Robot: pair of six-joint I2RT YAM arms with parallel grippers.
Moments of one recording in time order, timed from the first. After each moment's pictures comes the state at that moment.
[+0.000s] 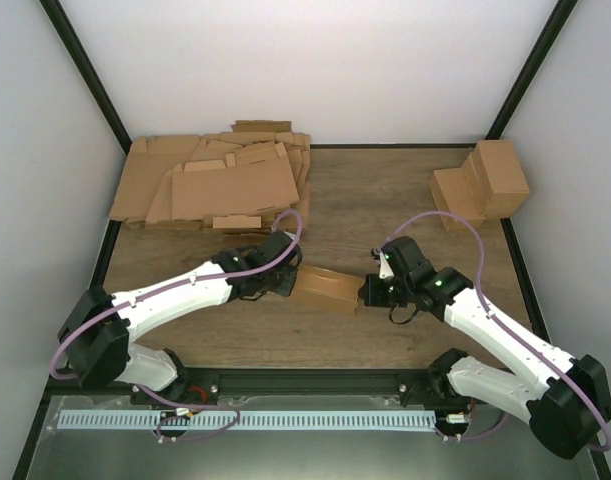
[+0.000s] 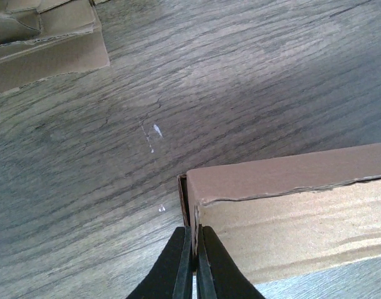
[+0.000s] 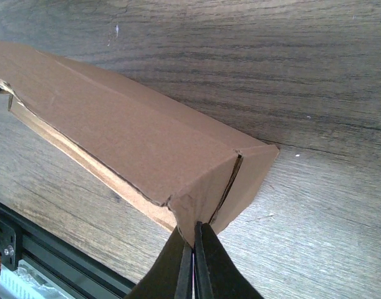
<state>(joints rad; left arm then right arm) -0.90 1.41 0.97 -0.58 -0.20 -0.46 0.61 0.98 0.69 -0.68 -0.25 0.60</state>
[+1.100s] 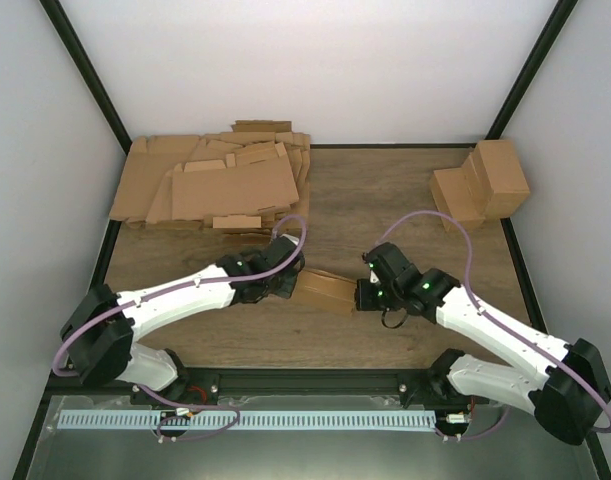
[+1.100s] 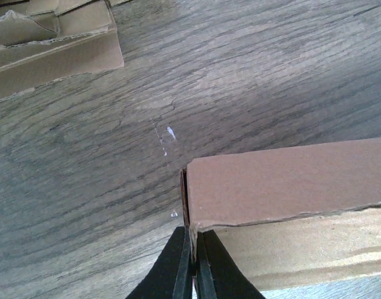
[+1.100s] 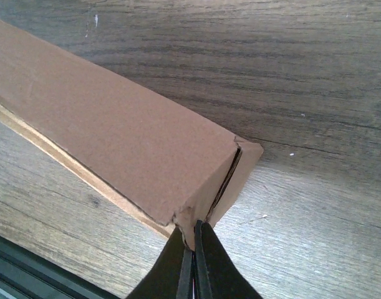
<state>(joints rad) -0.92 1.43 0.95 -0.57 -0.26 -0.47 0.73 1.03 0.71 -0.68 -0.10 0.65</state>
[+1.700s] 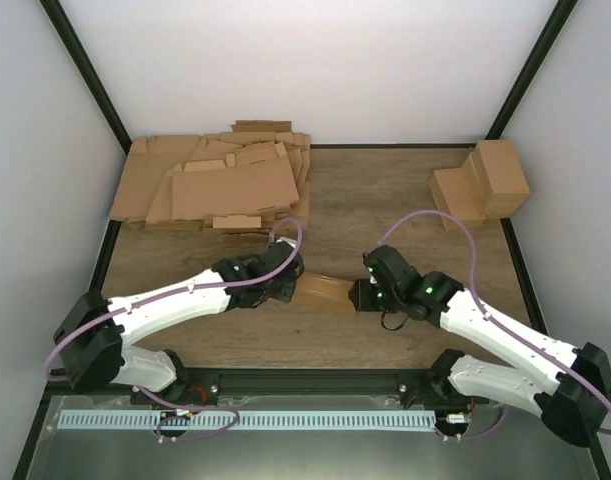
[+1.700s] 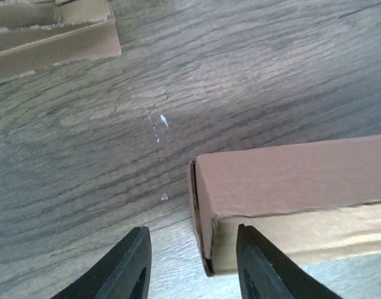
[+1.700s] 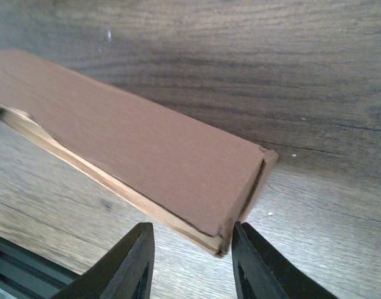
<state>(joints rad) -0.96 1.39 0.92 -0.57 -0.29 -0.53 0.80 0.99 0.72 -0.70 -0.02 0.72</state>
